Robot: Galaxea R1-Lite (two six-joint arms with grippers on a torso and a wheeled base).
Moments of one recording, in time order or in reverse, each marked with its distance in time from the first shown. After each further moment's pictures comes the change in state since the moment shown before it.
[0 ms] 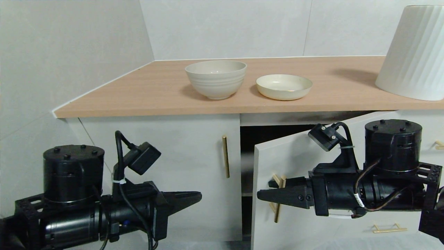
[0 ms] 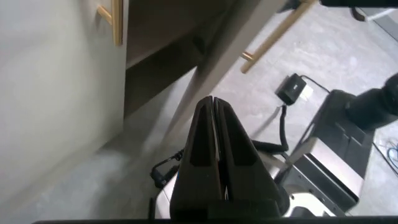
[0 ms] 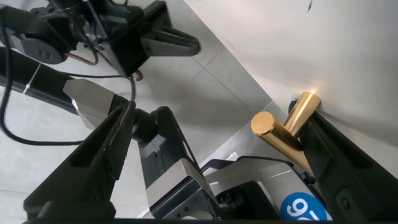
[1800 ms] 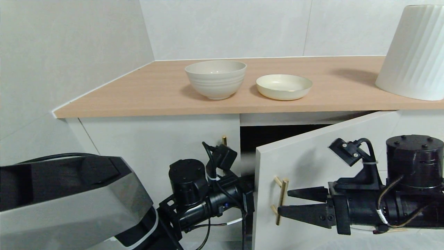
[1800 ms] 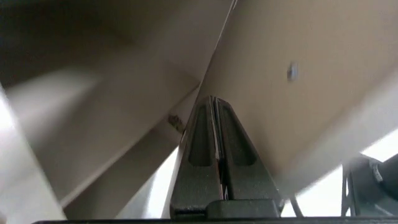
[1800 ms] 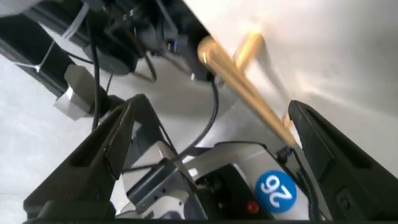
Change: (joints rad) left arm -0.249 0.675 -0.191 -0.883 0.119 -0.124; right arm -0.073 -0.075 0.154 -0.001 -0.023 -0.109
